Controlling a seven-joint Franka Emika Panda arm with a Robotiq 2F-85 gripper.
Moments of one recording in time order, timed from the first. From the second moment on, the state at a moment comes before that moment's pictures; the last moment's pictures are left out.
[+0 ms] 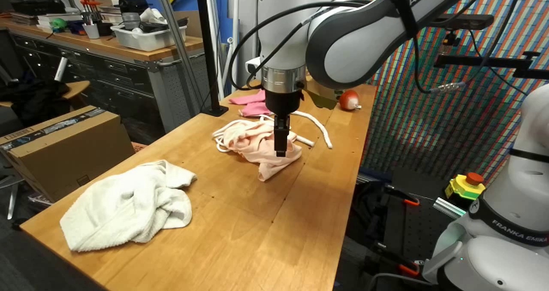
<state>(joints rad) 0.15 0.01 0.14 -2.29 -0.24 2.30 -0.03</state>
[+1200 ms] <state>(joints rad) 0.16 0.15 0.12 -2.32 -0.33 2.54 -0.03</state>
